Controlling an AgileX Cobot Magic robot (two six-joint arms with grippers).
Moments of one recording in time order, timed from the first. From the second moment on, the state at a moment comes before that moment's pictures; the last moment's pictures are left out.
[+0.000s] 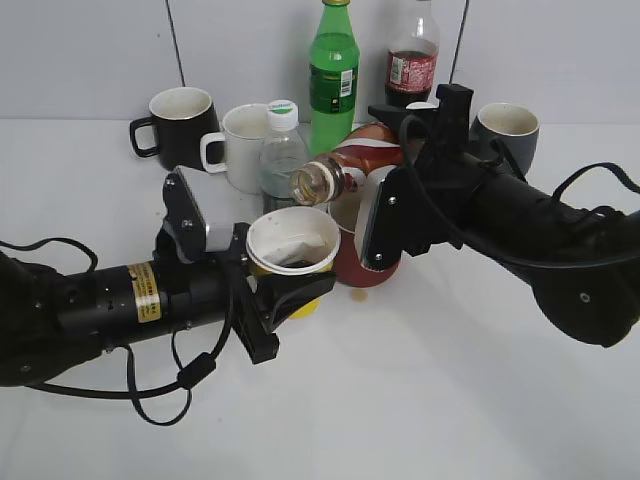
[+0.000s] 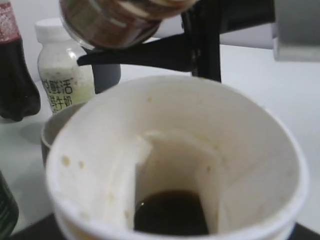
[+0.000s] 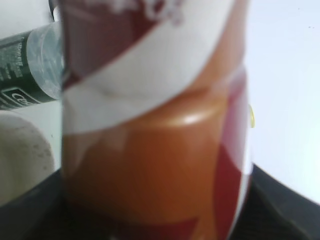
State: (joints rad) left arm -0.54 1.99 -0.61 0.65 -1.16 -0.15; right arm 0.57 1.84 -0.65 0.00 -1.02 -1.34
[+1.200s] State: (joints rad) left arm -0.54 1.99 -0.61 0.70 -1.14 -0.15; right arm 0.57 1.84 -0.65 0.00 -1.05 -1.50
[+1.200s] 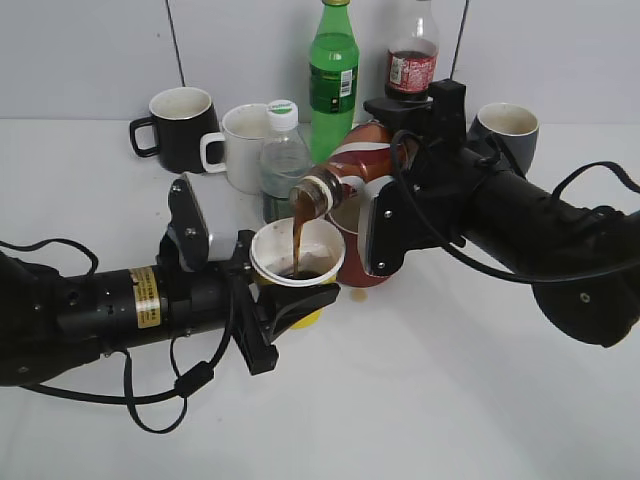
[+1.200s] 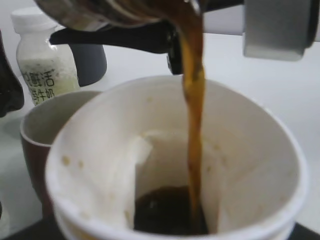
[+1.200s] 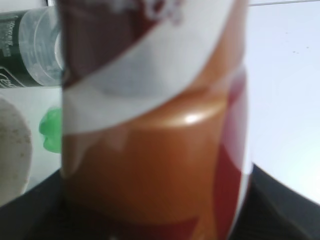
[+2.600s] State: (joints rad) left arm -0.54 1.99 -0.61 0.70 -1.14 -0.15; right arm 0.57 1.84 -0.65 0.00 -1.08 -1.50
